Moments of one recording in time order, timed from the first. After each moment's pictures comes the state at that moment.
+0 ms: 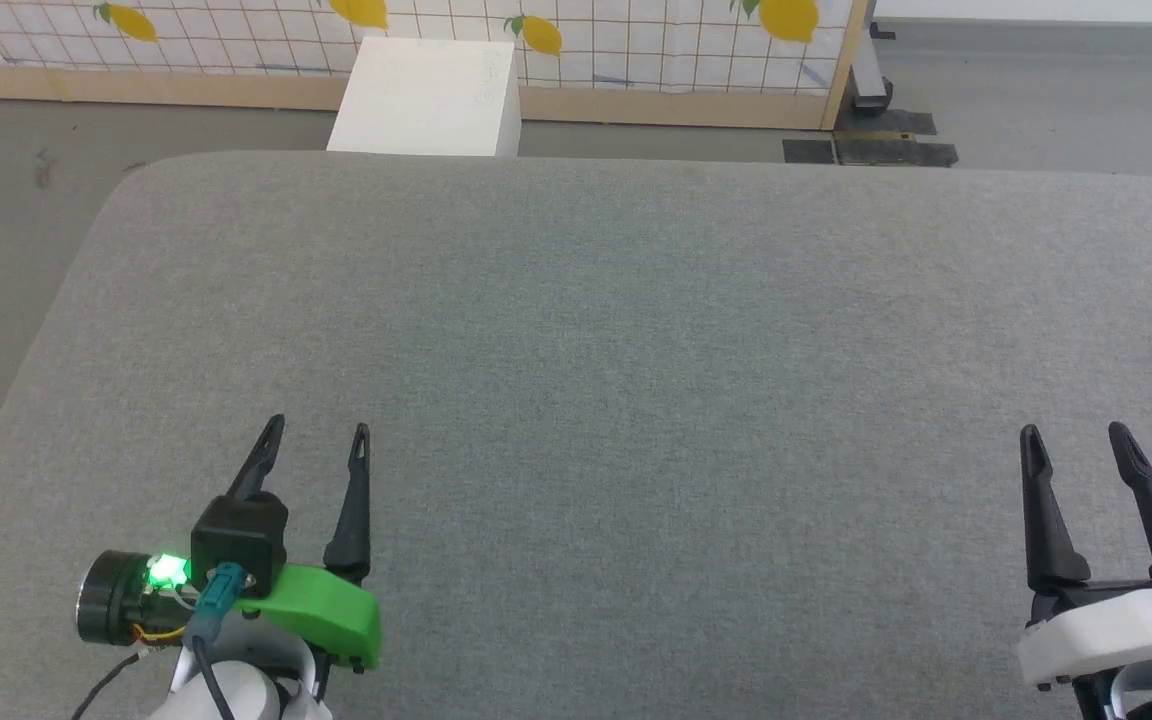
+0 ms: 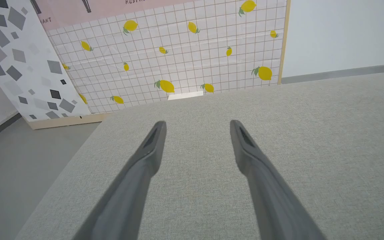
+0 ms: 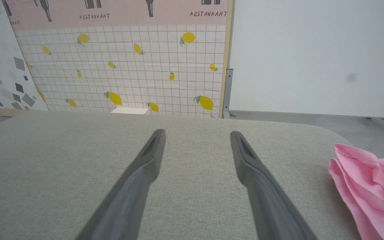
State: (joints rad) left arm -0.21 0.59 -0.67 -0.03 -0.56 0.46 -0.22; right arm 0.08 -0.09 -0.15 -0.12 0.11 0.13 -0.06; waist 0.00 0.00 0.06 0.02
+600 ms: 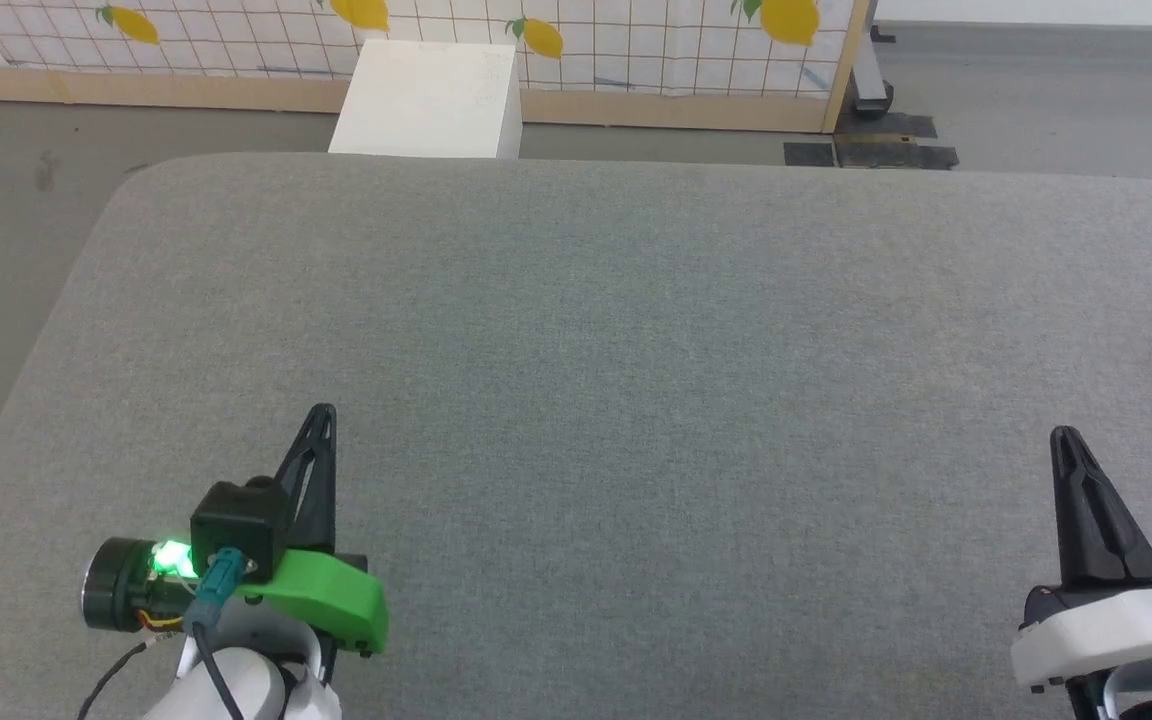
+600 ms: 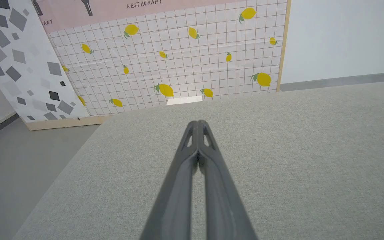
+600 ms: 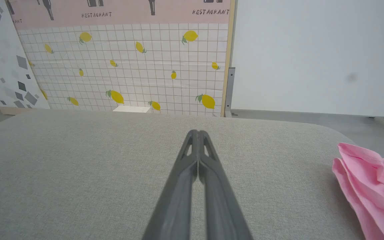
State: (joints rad) left arm -0.20 0.55 -0.63 -0.03 -0.54 0.43 -0.20; right arm 0.08 -0.09 -0.14 -0.12 0.11 0.13 -0.06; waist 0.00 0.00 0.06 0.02
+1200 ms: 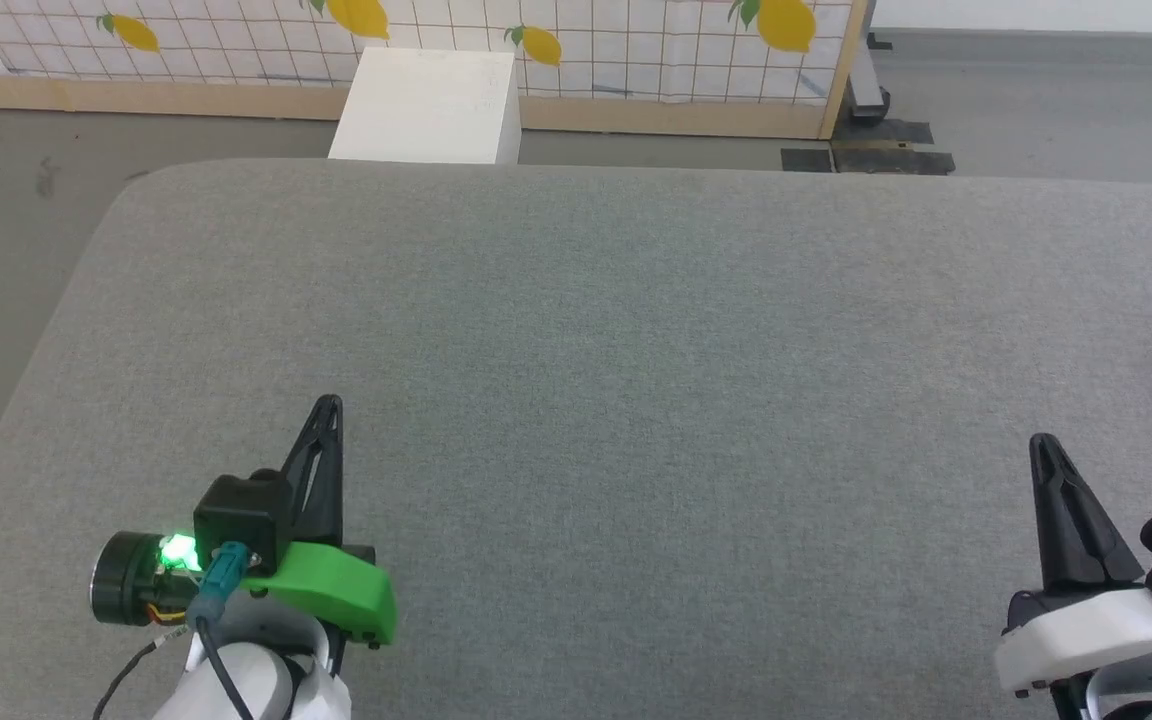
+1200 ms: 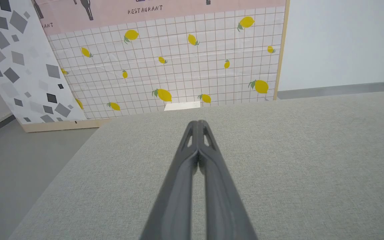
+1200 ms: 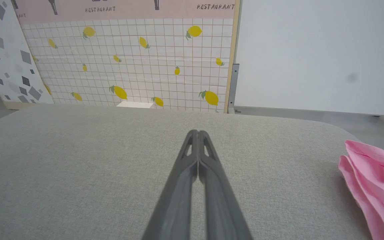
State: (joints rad) left arm -0.18 0.47 -0.53 -0.03 -0.46 0.36 -0.18; right arm 0.08 -0.08 -0.12 -0.10 0.09 0.13 -0.05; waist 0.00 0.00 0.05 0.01
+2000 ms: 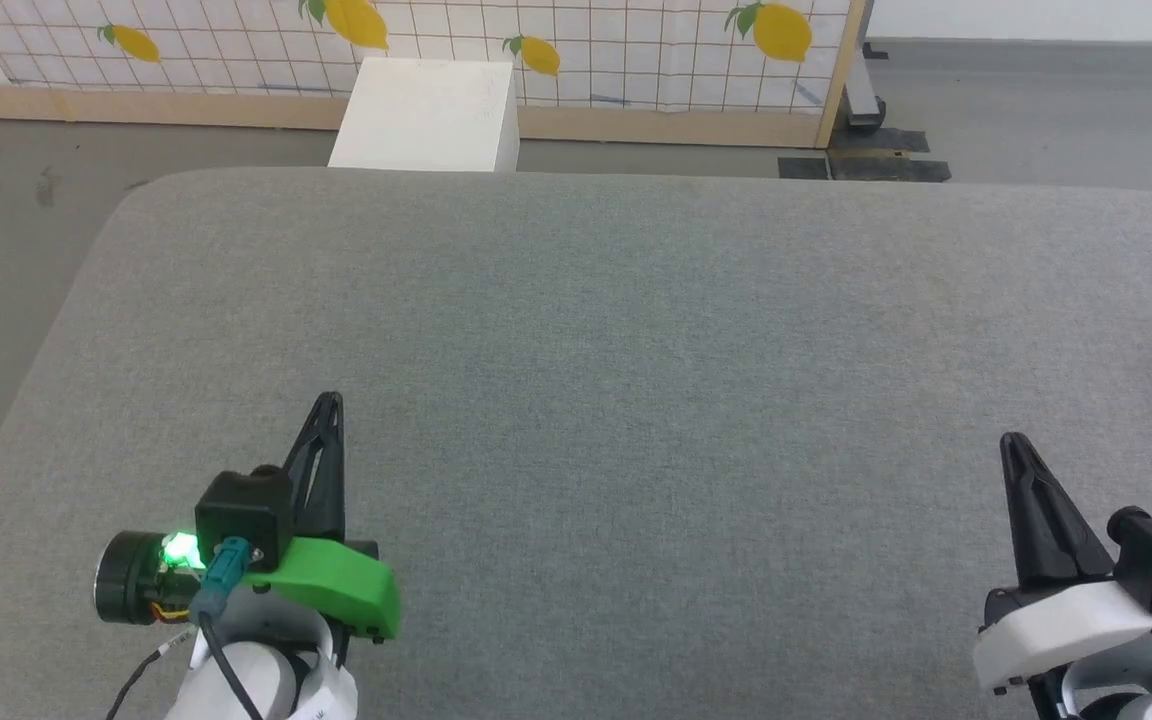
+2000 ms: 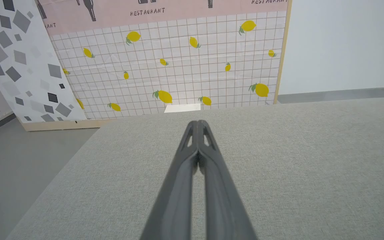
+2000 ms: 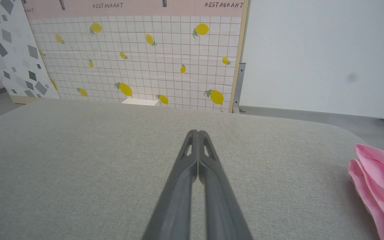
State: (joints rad) left arm -0.14 0.37 -0.40 -0.02 -0.35 0.27 -0.13; right arm 0.06 -0.08 -0.09 -0.08 0.07 0.13 -0.04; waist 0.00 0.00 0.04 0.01
